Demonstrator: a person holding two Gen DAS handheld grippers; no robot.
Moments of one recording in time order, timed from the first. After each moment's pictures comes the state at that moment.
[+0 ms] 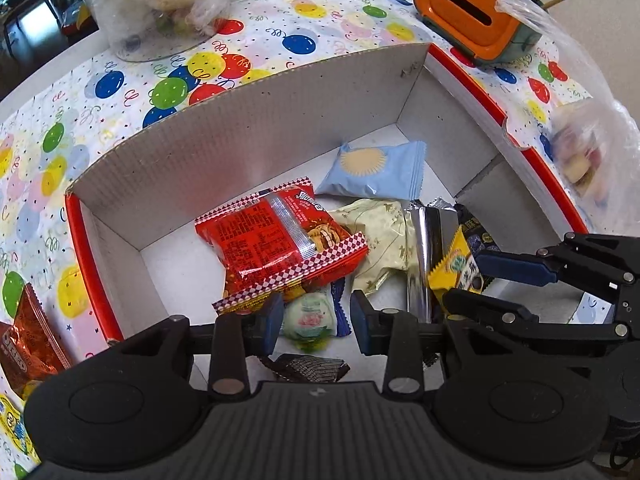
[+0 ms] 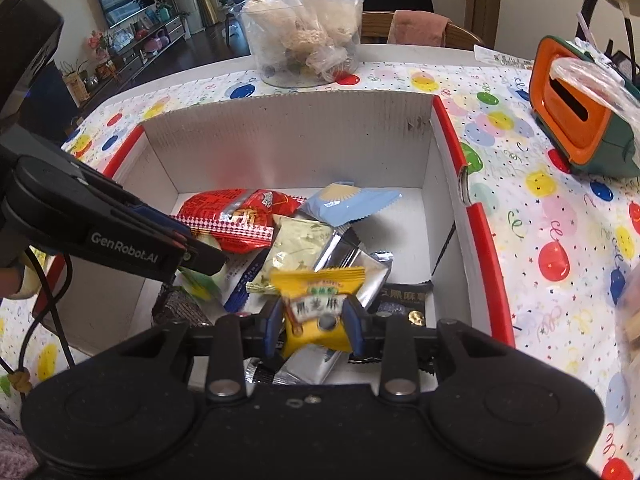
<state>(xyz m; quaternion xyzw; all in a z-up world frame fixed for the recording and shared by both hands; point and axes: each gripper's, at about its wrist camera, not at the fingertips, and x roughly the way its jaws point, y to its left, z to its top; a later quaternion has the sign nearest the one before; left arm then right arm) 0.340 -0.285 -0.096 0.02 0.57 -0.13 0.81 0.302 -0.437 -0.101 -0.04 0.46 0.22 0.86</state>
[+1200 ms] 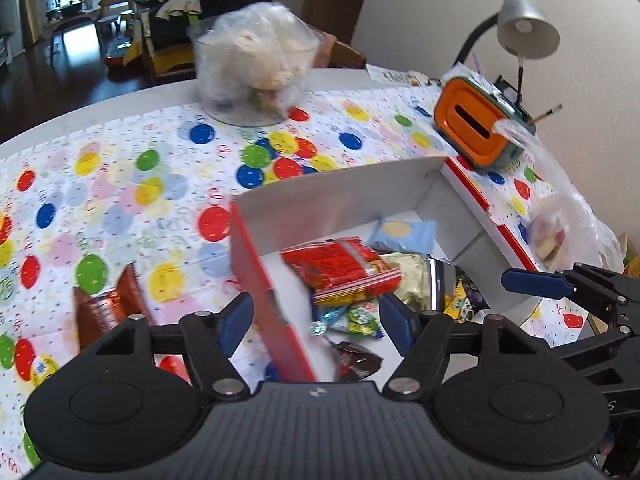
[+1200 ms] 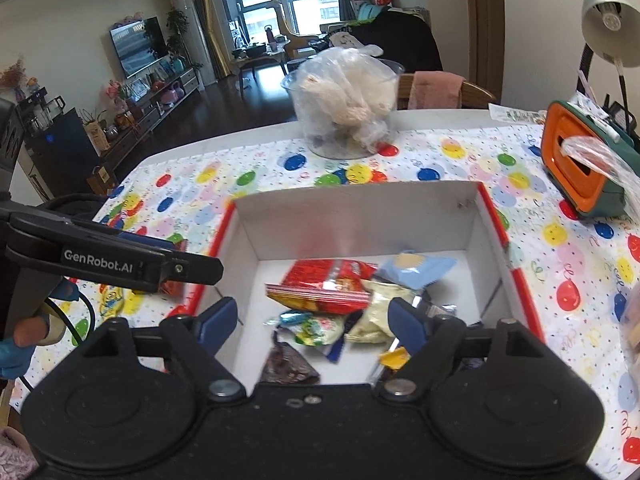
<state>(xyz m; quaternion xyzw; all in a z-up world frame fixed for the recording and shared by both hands) 0.265 -0.185 -0.026 -0.06 0.46 -0.11 0.88 0.255 -0.382 -0.032 0.00 0.40 0.24 0.89</state>
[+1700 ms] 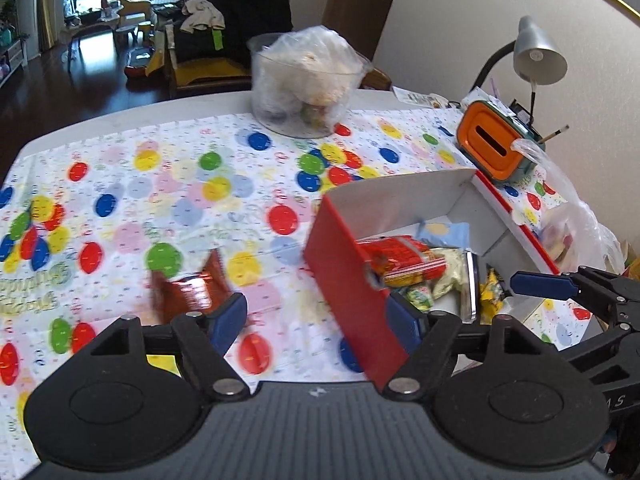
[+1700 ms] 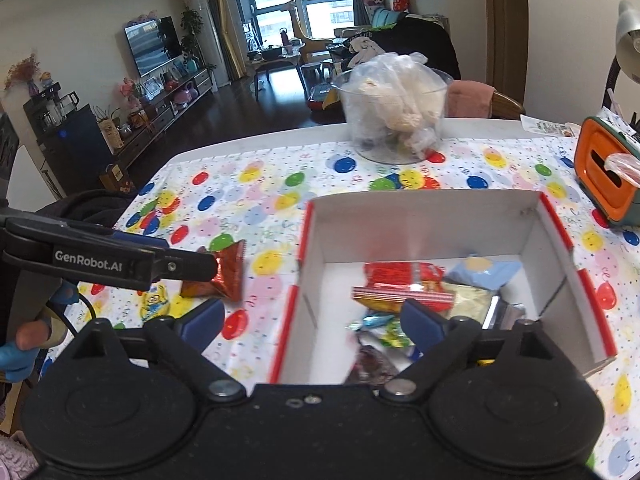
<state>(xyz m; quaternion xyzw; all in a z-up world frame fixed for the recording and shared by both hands) 0.221 -0.101 -0.017 -0.07 0.43 -0.10 0.89 0.221 -0.308 -0.025 -0.01 0.39 0.24 0.89</state>
